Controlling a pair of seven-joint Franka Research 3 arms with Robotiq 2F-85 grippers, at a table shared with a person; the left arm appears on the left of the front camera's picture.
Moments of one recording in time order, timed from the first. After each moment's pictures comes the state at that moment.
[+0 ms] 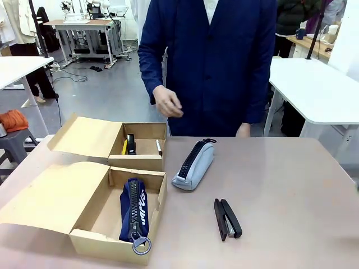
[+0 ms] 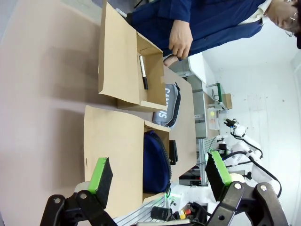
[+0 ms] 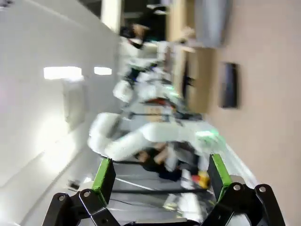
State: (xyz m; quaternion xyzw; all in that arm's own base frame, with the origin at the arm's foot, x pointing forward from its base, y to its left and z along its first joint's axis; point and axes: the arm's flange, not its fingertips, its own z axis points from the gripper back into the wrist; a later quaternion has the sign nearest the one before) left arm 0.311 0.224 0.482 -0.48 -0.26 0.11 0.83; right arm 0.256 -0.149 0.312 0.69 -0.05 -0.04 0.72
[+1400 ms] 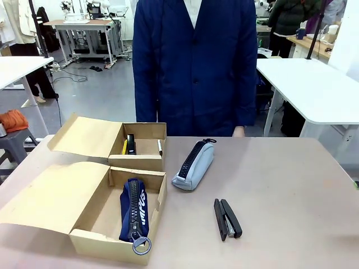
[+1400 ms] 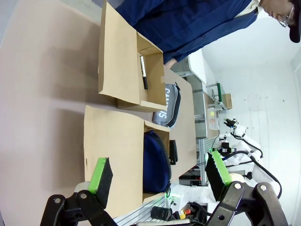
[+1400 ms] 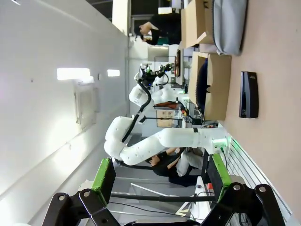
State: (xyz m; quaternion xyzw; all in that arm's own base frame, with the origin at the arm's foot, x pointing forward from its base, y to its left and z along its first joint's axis) left arm 0.311 0.224 0.482 -0.48 -0.26 0.11 0.83; right arm 0.269 -0.142 0.349 0.72 -0.07 -0.05 0.69
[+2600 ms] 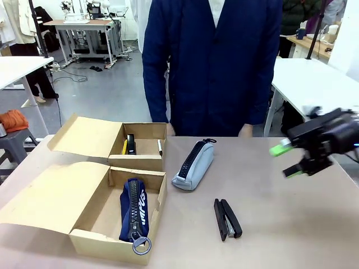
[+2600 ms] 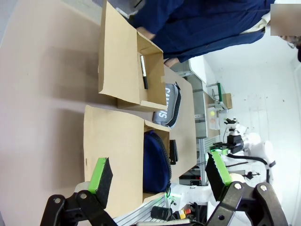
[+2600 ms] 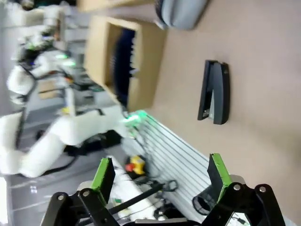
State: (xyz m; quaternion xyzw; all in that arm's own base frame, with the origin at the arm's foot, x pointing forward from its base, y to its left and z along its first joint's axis) left arm 0.311 0.224 0.482 -0.48 -0.26 0.11 0.83; right arm 0.330 0.100 0.439 0.42 0.01 0.07 0.91
